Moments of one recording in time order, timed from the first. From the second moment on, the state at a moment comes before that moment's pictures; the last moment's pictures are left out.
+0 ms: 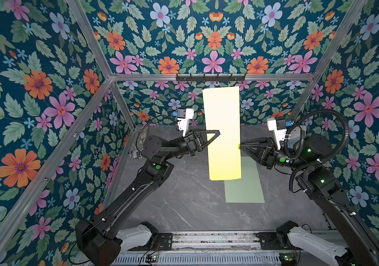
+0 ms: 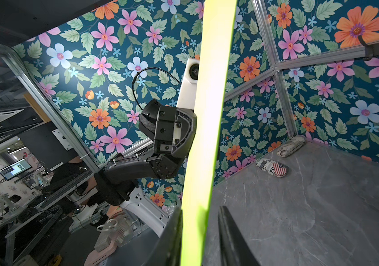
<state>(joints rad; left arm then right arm) -0.64 1.20 1.17 0.62 0.77 -1.07 0.51 0.97 1.24 -0.10 -0.84 0.57</state>
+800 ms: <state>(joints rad) -0.64 1.23 1.13 0.67 0.76 -1.10 0.44 1.03 1.23 0.07 -0.85 0.66</state>
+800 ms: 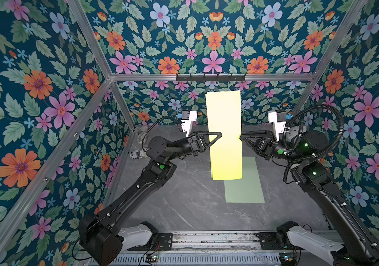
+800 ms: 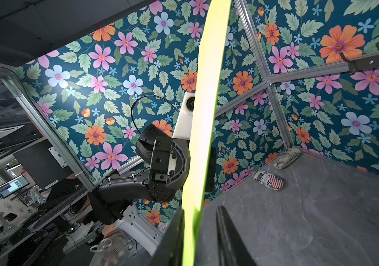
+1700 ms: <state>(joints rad) -0.67 1.25 1.10 0.69 0.75 -1.12 0.41 1.12 1.26 0.28 -0.87 0.76</state>
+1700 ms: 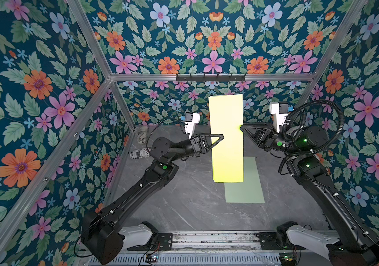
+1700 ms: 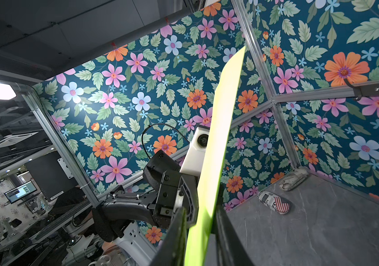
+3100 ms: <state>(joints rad) -0.72 1.23 1.05 0.66 0.72 -1.11 0.39 1.32 1.53 0.31 -0.82 0.75</state>
